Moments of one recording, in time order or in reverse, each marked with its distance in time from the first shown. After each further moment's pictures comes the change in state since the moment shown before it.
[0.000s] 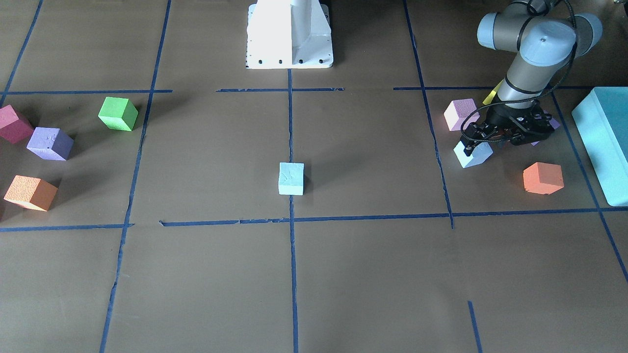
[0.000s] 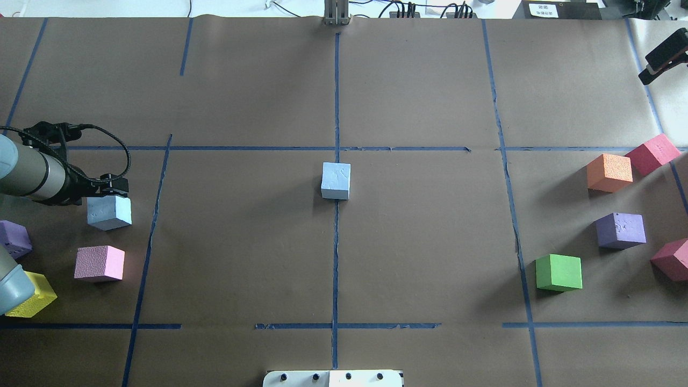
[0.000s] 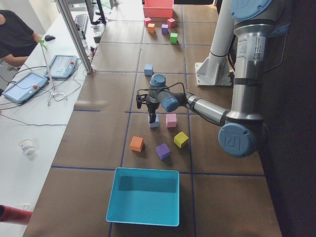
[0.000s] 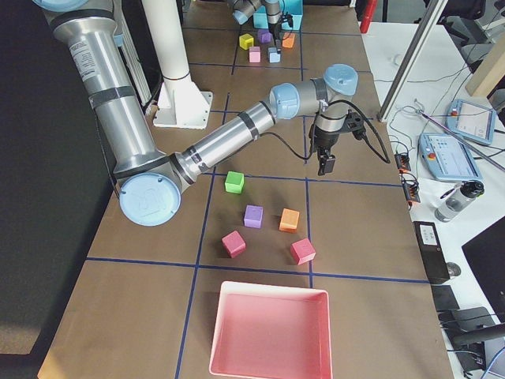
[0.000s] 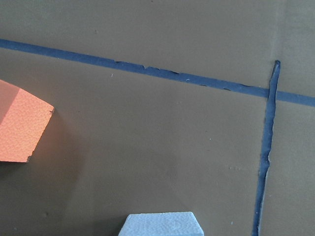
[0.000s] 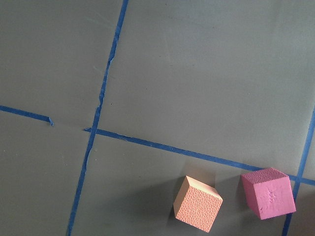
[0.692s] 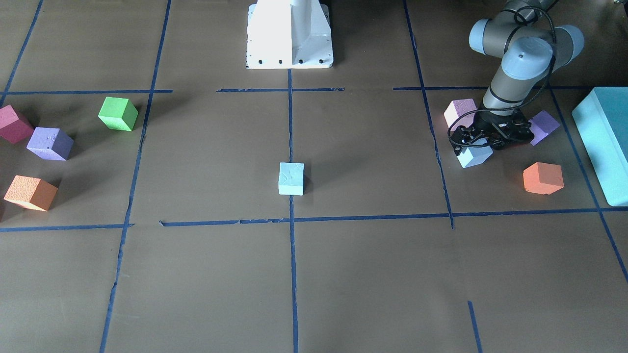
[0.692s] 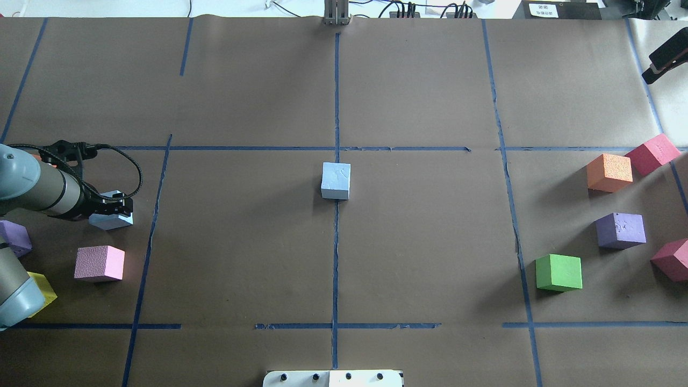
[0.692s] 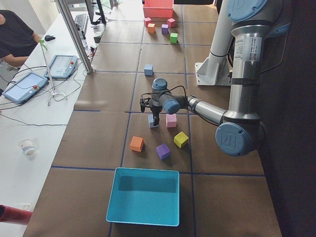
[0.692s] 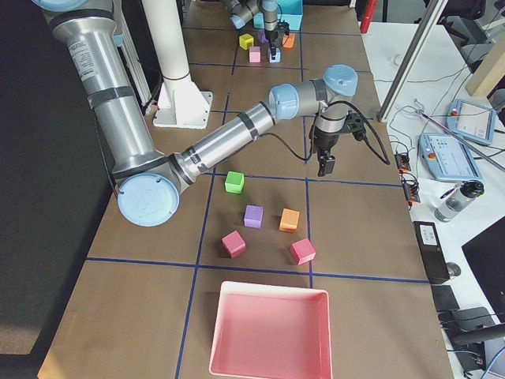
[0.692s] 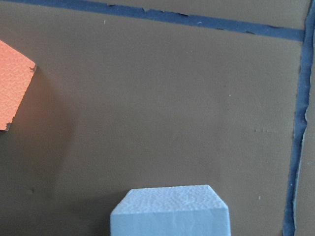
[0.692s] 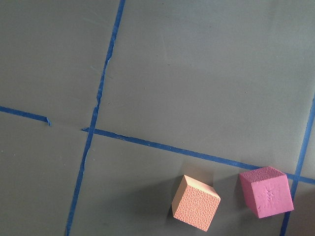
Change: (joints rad) left arm 0.048 -0.002 0.029 0.002 -0.008 0.010; right arm 0.007 -0.003 0.001 0.000 0.001 0.002
